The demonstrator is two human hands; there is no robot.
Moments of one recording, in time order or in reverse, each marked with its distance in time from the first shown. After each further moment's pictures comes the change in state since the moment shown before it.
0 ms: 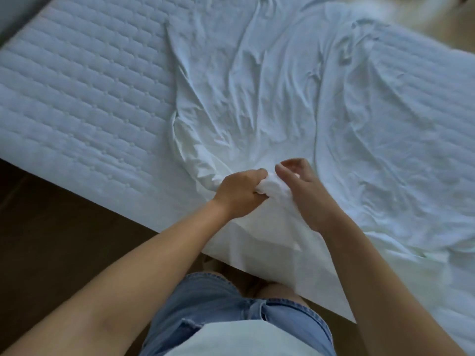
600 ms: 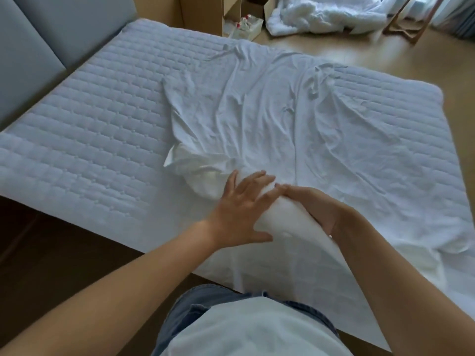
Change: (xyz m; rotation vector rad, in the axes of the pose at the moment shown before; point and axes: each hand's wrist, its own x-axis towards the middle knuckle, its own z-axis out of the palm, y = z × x) left_hand -0.041 0.063 -0.003 0.596 0.036 0.523; right_hand -0.051 -0.003 -0.060 0.237 -0.338 0.280
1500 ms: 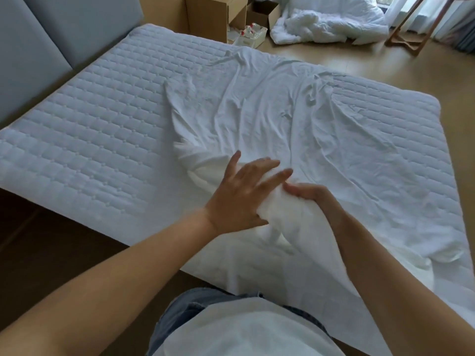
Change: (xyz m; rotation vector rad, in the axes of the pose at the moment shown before) left_hand 0.027 0.014 -0.005 0.028 0.478 0.145; right_hand -0.013 -0.008 -0.018 -0.202 0.026 -0.200
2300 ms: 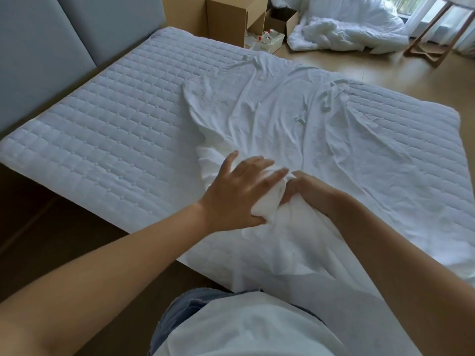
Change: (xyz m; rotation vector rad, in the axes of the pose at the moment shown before) left_hand -0.013 -0.005 -0.034 0.243 -0.190 -0.040; right_hand 0.011 -0.022 0.015 -0.264 -0.016 -0.146
